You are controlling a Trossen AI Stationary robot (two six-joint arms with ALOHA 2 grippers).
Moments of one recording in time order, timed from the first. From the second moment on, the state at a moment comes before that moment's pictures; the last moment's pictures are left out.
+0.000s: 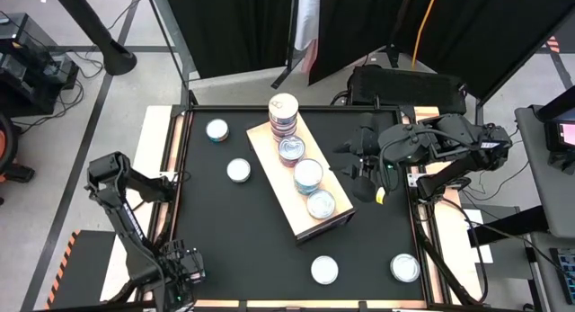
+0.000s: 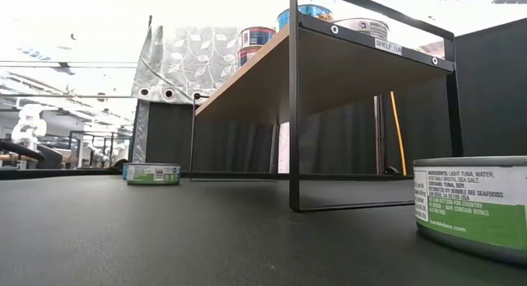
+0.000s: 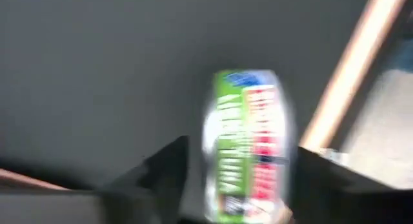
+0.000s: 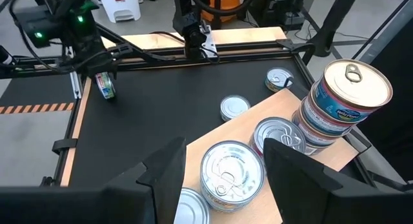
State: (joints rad) left arm -1.12 1.64 1.12 -0.95 -0.07 -1.47; right arm 0.25 1.46 2.00 -1.15 0.33 0.25
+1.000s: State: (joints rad) left arm -0.46 1.57 1.44 -0.15 -0.80 -1.28; right arm 0.24 1.33 2.00 -0.93 0.37 0.24
